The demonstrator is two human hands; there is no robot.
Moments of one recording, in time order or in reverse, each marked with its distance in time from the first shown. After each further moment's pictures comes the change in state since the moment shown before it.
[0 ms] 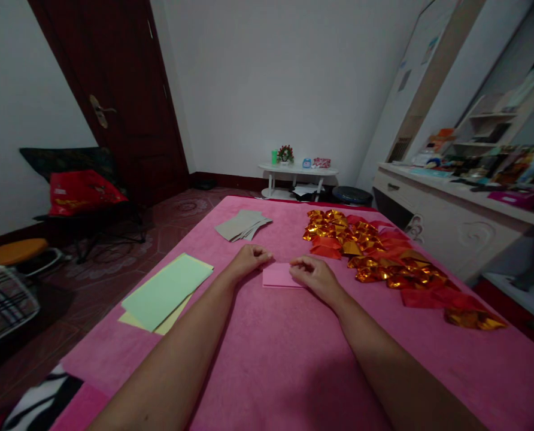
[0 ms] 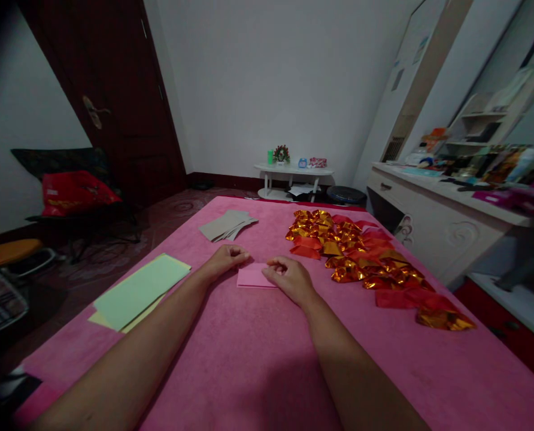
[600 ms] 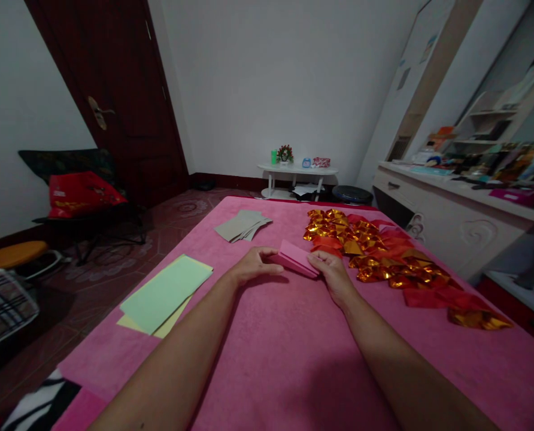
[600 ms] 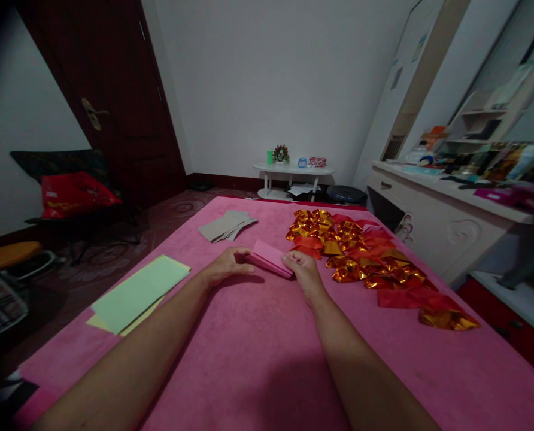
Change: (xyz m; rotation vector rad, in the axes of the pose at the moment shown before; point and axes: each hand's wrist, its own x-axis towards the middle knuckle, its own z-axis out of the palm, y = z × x) left_hand -0.013 0.021 0.009 -0.398 -0.271 0.074; right_hand 0.006 0.004 -0.012 0.588 0.128 0.173
